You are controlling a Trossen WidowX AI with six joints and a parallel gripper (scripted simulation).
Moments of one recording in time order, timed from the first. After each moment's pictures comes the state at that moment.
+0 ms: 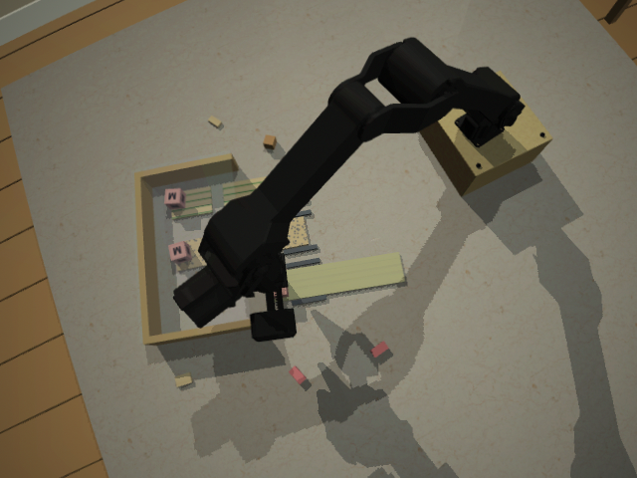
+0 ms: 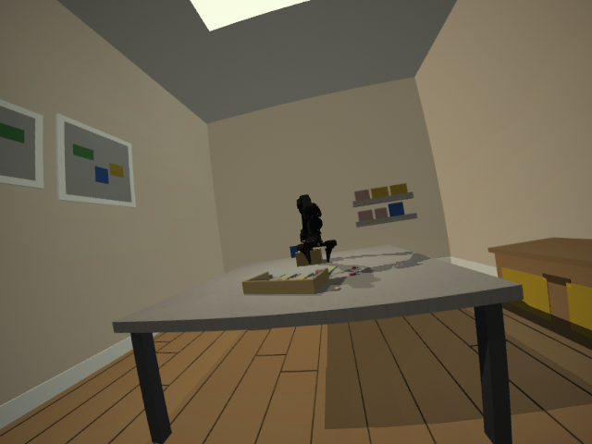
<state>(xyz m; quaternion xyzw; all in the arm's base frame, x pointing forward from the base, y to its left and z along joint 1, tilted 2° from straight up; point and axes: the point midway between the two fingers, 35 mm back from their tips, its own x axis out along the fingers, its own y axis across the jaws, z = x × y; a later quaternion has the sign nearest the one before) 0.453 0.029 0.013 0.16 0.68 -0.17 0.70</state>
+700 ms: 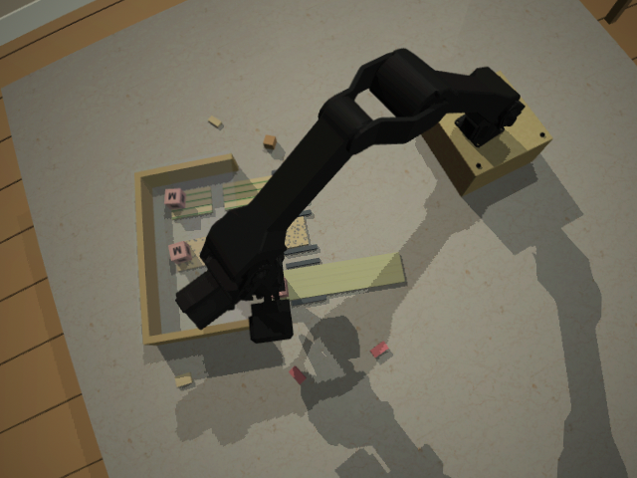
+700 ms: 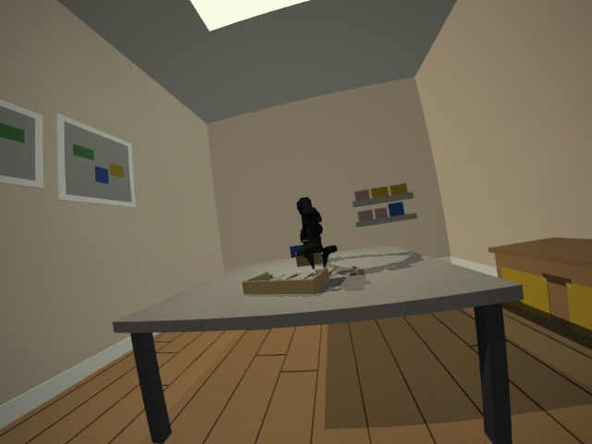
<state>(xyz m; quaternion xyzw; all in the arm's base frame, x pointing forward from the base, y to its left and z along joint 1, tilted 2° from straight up) 0.461 0.025 -0.012 0.16 0.68 -0.17 0.70</state>
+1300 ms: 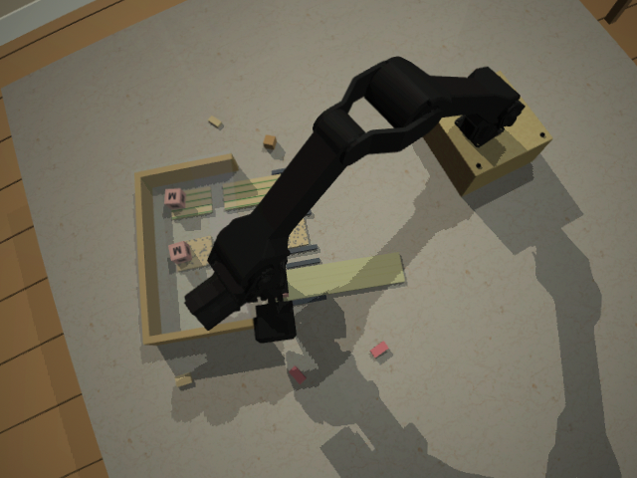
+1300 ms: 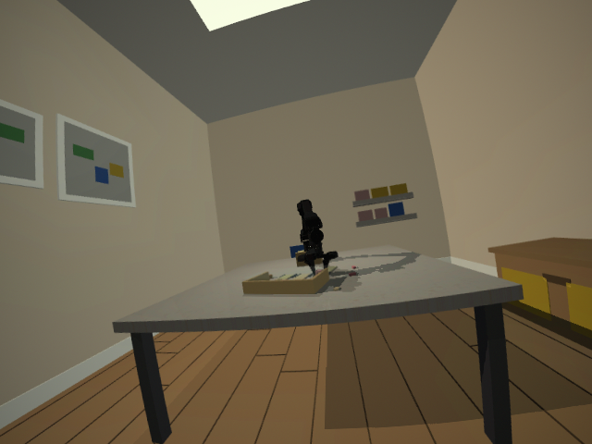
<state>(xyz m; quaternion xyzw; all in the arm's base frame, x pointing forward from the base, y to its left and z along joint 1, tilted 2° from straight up) 0.459 0.024 -0.039 0.16 0.68 -0.17 0.70</state>
